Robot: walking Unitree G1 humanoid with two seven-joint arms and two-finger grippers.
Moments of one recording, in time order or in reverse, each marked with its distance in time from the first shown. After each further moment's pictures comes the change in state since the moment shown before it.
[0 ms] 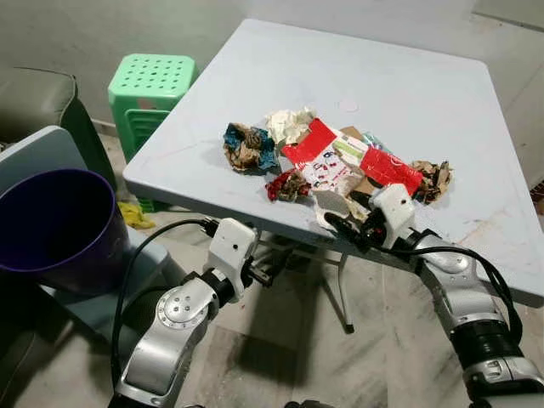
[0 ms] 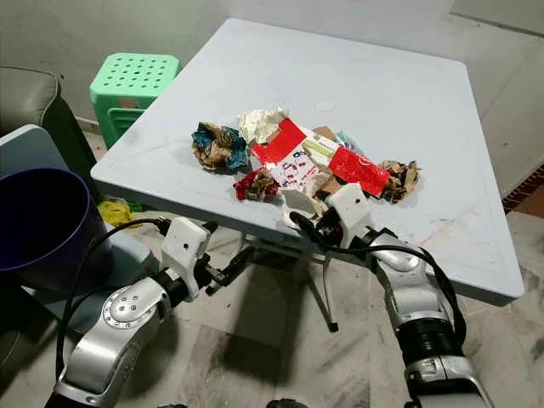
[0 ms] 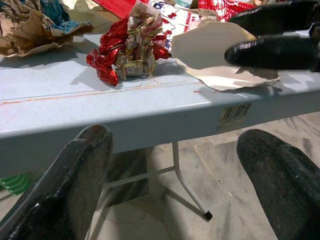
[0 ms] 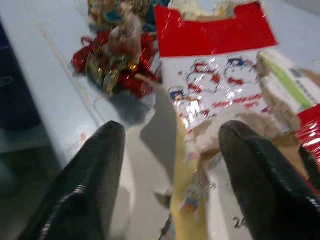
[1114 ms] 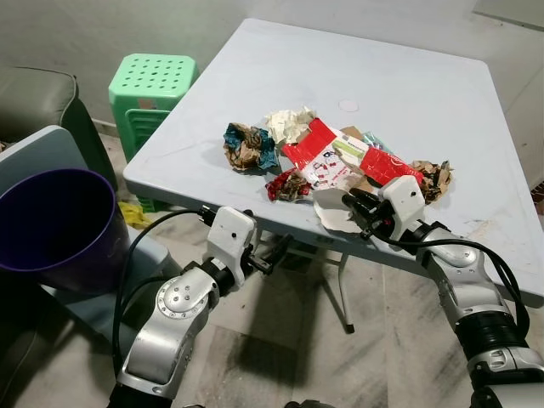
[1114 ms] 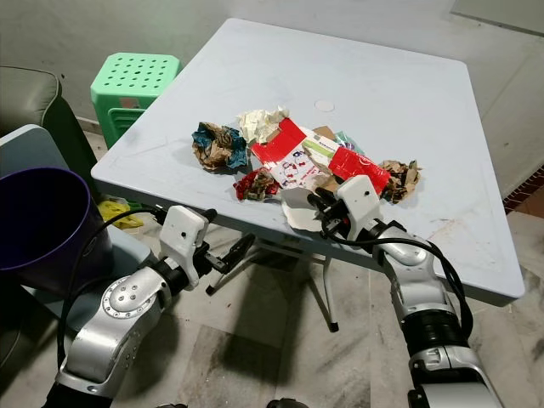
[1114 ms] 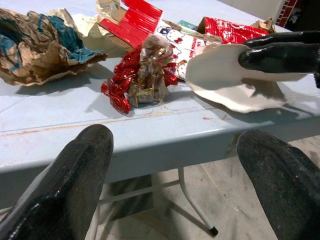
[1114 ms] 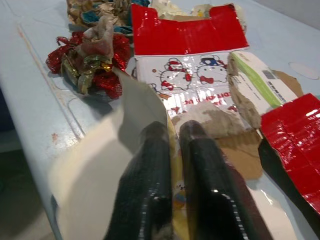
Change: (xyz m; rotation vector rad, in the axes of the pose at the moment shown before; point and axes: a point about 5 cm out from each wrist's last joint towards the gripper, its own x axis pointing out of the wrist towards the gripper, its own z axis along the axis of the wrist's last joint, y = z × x) left arm 0.006 0.008 0.014 0.004 -0.048 0.020; right arm -0.004 -0.013 0.000 -0.019 -0.002 -0.040
